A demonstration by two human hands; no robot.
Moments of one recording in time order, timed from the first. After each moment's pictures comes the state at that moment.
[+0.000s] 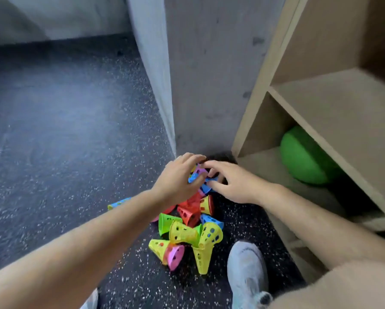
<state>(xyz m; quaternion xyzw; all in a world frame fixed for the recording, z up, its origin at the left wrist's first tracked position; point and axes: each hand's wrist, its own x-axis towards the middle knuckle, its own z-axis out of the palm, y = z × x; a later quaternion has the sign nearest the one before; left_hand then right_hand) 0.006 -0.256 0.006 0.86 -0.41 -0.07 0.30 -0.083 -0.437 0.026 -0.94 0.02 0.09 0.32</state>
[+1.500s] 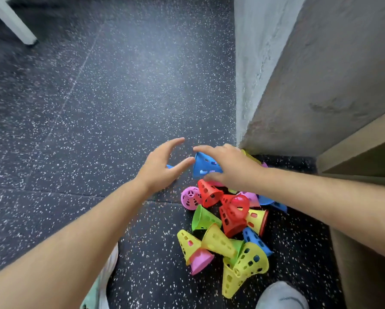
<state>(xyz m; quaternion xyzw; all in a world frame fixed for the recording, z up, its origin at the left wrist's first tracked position) 0.080 -0.121 -0.091 0.92 -0.09 -0.10 0.38 0.079 -0.350 -0.064 -0.95 -0.21 0.15 0.19</state>
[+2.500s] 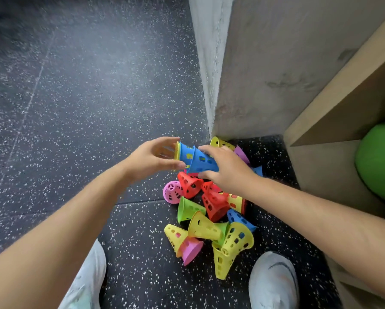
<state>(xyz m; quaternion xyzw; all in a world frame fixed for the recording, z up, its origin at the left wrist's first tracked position) 0.094 -0.152 -0.068 0.79 -0.12 -0.31 0.51 0.018 -0.385 -0.091 -0.93 -0.05 0.09 0.35</state>
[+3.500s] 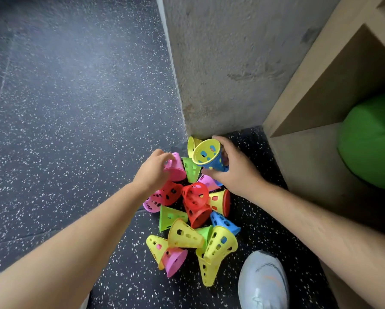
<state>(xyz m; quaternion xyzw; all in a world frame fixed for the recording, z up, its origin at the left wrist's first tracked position) 0.102 -0.223 -0.162 0.94 -0.19 -0.20 0.20 -0.002 -0.454 -0.123 -0.84 0.08 0.01 0.53</state>
